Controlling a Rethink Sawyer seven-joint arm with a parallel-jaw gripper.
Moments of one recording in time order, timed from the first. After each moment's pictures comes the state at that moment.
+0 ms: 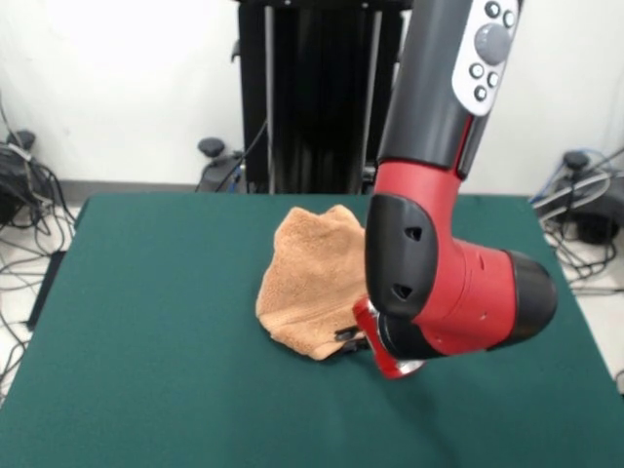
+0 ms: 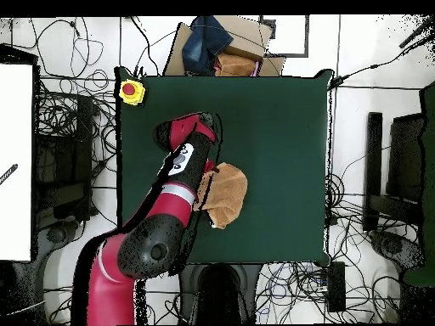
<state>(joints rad) 0.16 0.42 -0.70 0.57 0.25 1.15 2.67</state>
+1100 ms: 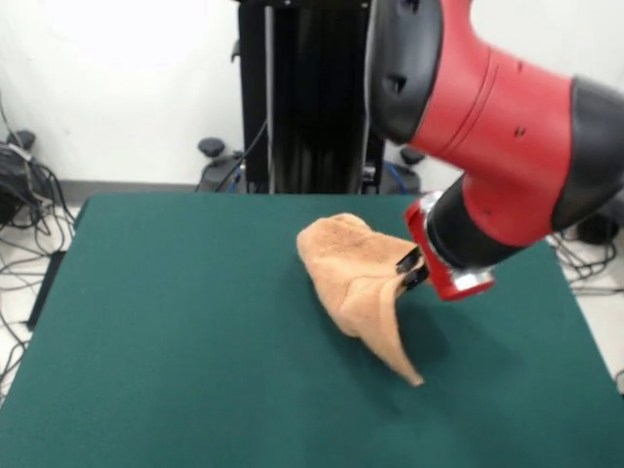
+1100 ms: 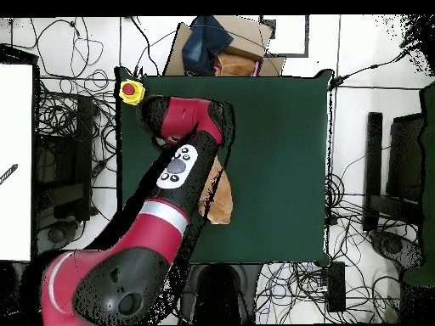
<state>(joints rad) 0.21 0.01 -0.61 0.91 0.39 1.17 2.67</state>
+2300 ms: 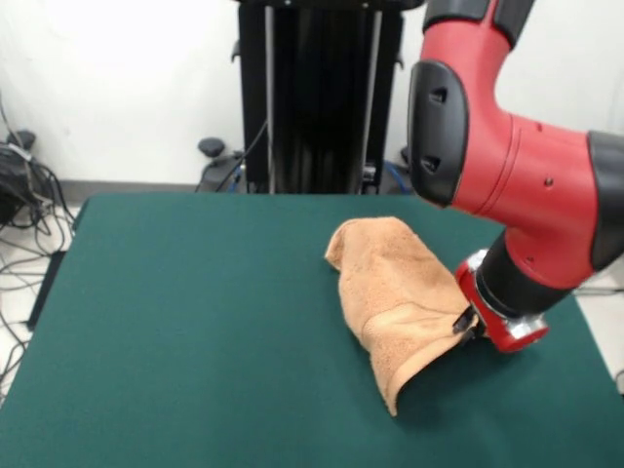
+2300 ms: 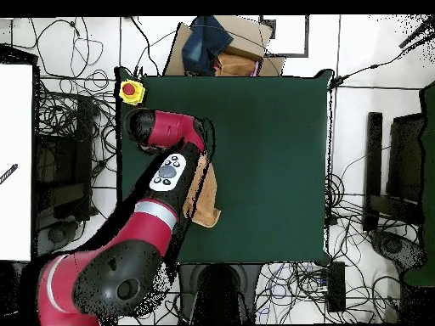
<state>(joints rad) 0.26 0.09 -0.52 0.94 0.52 0.92 2.67</state>
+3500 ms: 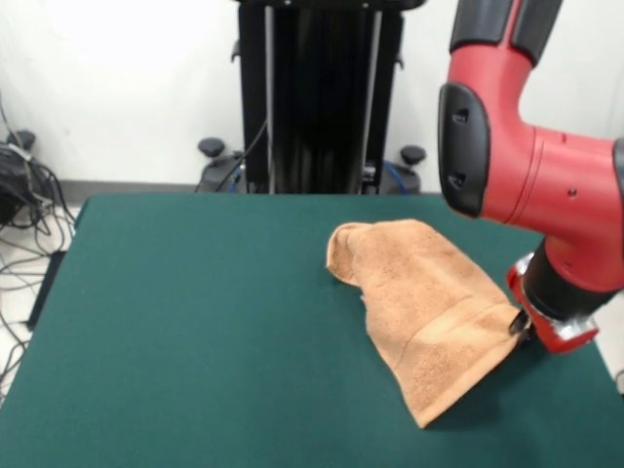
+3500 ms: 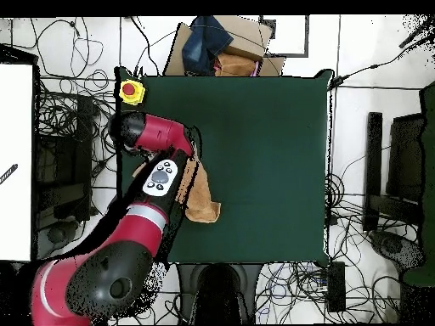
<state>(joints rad) 0.30 0.11 -0.48 0.95 0.68 0.93 2.67</state>
